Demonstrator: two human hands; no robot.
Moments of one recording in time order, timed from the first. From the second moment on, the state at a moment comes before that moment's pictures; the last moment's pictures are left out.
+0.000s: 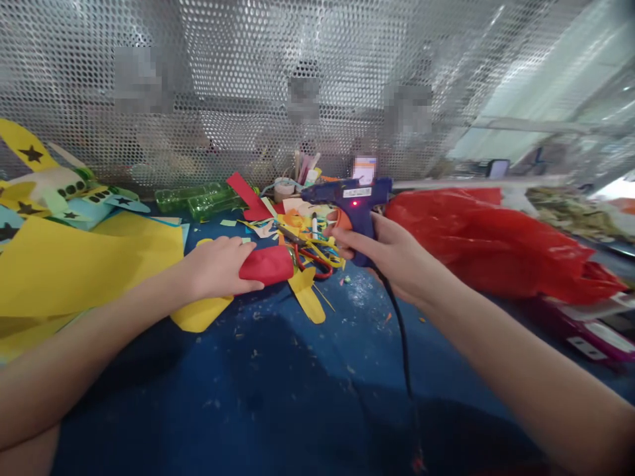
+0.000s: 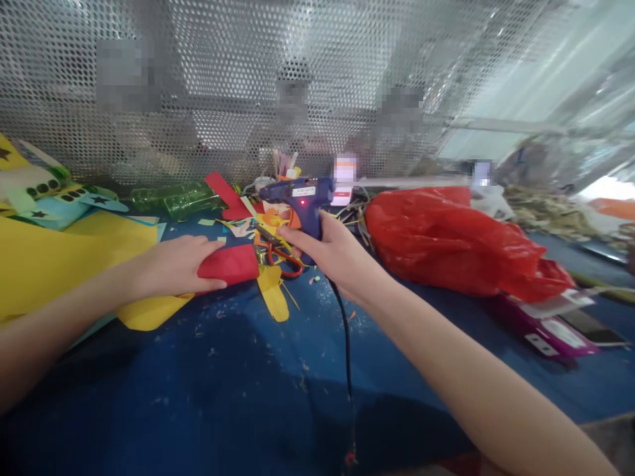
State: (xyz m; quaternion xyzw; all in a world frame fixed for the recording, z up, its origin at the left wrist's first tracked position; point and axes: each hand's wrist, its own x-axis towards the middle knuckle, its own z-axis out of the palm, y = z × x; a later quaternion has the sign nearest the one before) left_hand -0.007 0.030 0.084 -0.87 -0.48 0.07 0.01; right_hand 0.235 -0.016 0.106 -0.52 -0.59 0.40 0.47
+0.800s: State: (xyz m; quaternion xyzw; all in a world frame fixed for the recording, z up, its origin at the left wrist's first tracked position) left_hand -0.009 0.033 0.079 -0.89 -0.46 0.05 -0.04; right_hand 0.230 -0.027 0.130 -0.62 -0.73 0.26 0.13
